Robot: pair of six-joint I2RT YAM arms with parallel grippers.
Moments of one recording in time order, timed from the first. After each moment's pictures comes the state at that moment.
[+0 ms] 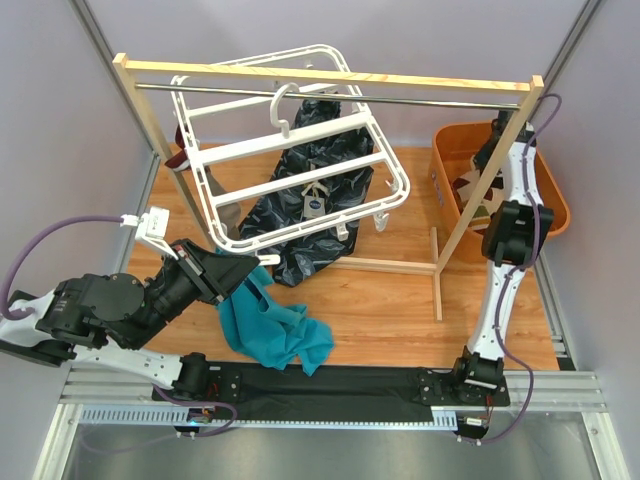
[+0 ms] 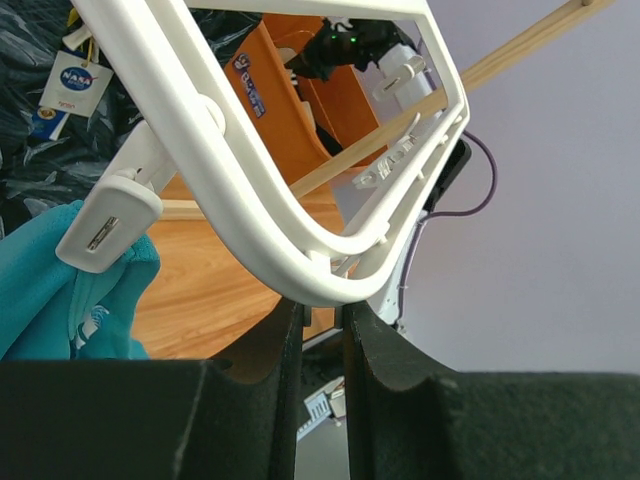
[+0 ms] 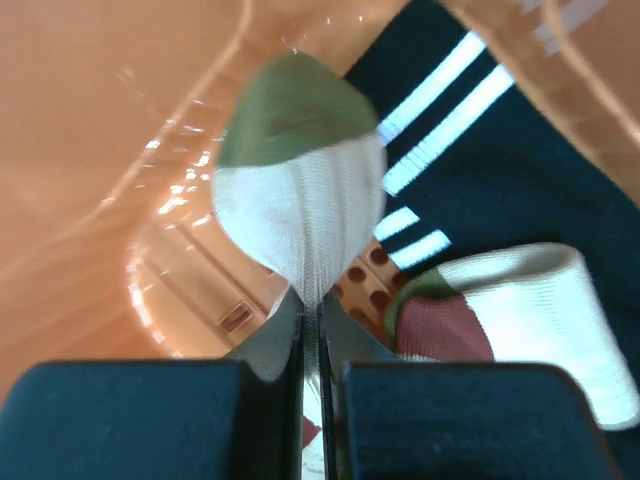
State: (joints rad) left arm -1.73 0.70 1.33 -0.79 -1.04 -0.97; right arm -0.22 2.48 2.43 -0.86 0.09 0.48
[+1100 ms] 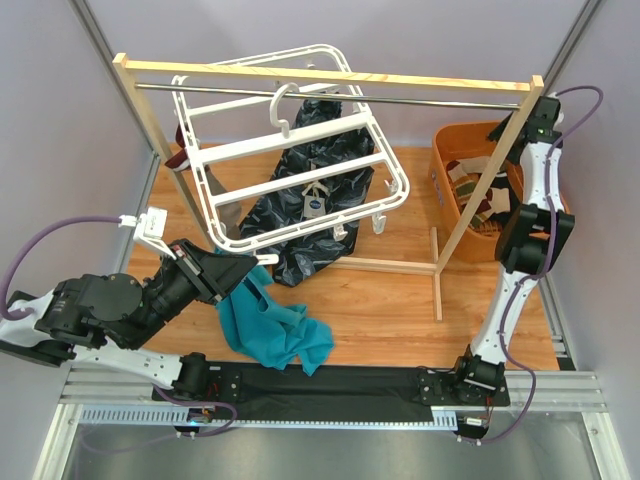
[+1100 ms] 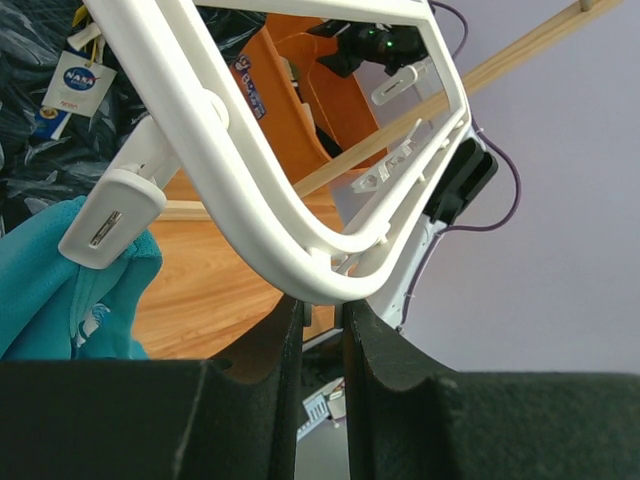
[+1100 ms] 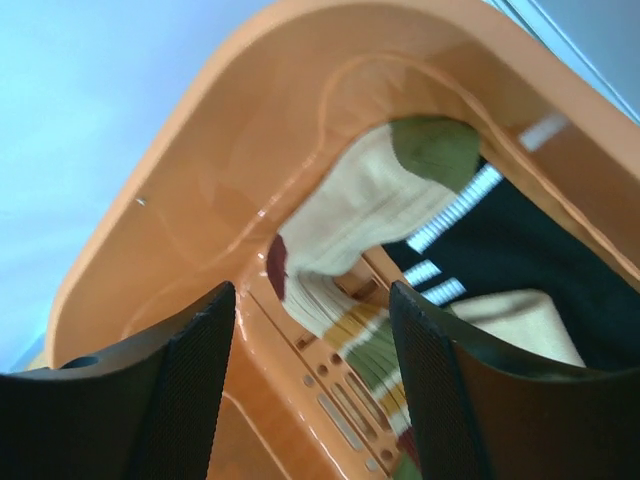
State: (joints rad) left arm -1.73 0.69 1.32 -0.79 -1.05 -0.97; right arm -0.31 2.33 2.30 -0.62 -0.06 0.56
